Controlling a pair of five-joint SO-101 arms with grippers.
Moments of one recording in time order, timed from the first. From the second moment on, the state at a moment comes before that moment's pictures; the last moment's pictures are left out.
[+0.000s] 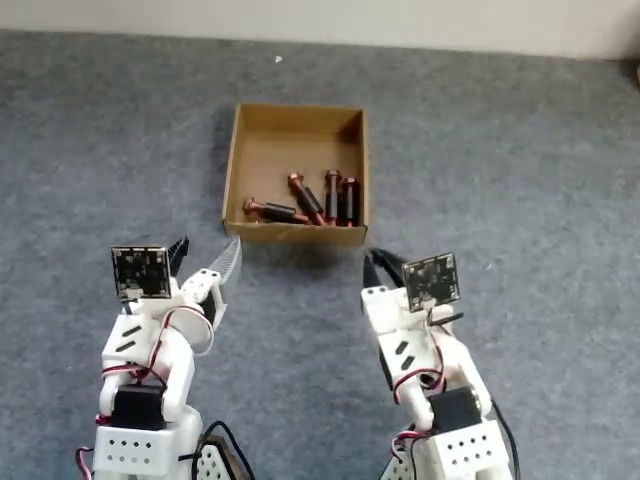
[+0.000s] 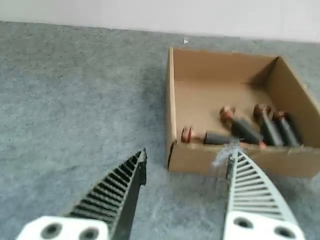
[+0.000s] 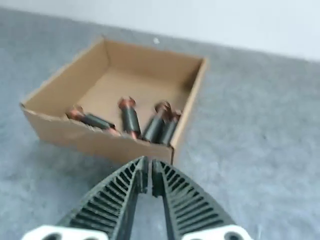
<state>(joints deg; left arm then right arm) -2.0 -103.1 96.0 39.6 9.2 -19.4 -94.2 95.9 26.3 4.4</state>
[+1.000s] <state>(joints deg) -1.8 -103.1 96.0 74.9 0.6 -14.4 -100.1 96.0 65.2 4.4</state>
